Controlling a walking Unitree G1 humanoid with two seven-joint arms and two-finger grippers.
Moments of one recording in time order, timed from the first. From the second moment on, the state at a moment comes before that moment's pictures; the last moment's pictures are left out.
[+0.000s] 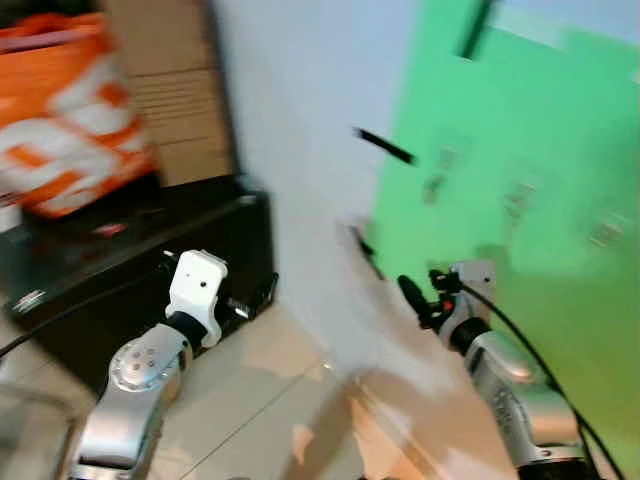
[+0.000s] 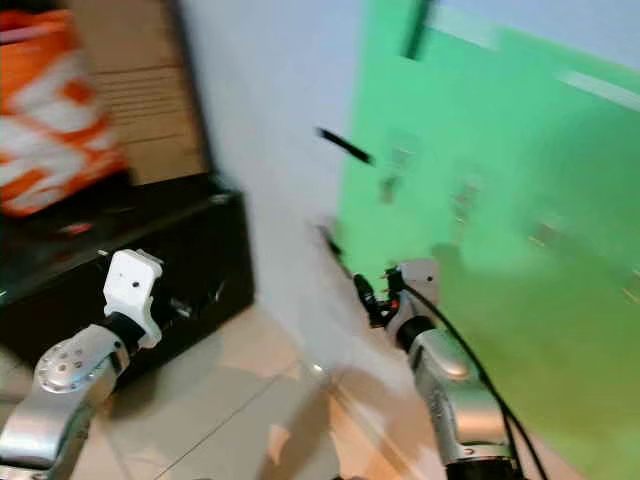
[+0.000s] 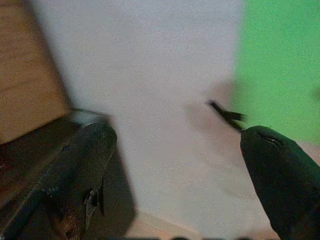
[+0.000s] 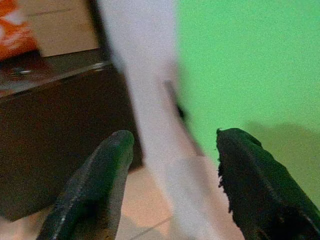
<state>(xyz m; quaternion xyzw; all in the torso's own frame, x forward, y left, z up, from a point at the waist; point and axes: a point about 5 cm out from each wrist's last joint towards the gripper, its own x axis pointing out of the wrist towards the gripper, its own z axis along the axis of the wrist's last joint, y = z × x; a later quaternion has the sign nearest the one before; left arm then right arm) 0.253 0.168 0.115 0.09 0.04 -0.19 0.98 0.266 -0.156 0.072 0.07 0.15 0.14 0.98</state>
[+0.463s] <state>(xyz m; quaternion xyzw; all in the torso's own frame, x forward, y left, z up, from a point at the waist) 0.258 0.169 0.113 0.09 0.03 -0.14 0.99 0.267 -0.160 0.066 0.04 0.13 0.12 0.98</state>
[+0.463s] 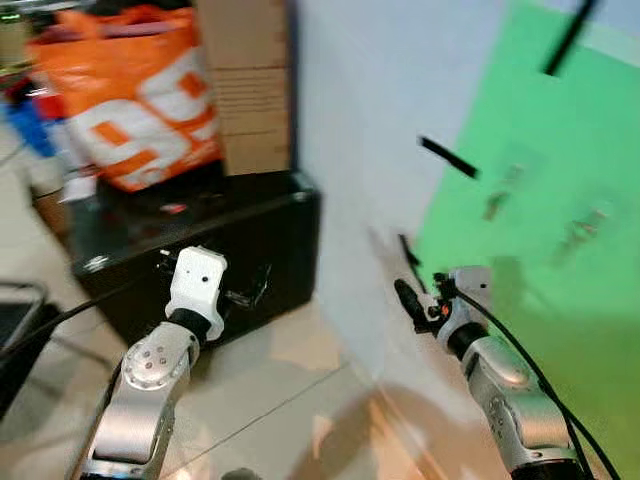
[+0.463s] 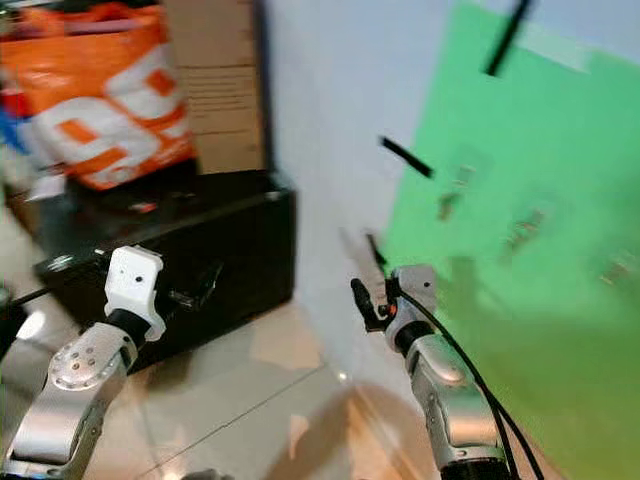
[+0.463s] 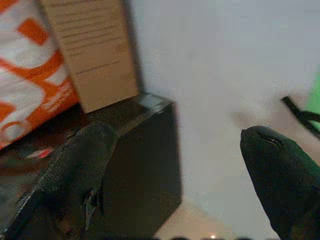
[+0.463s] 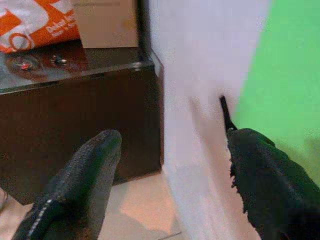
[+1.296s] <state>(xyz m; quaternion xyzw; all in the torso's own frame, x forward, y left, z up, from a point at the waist) 0.259 0.170 0.111 0.09 0.03 -0.11 0.99 0.270 -0.158 0.065 0.02 0.12 0.10 0.99</state>
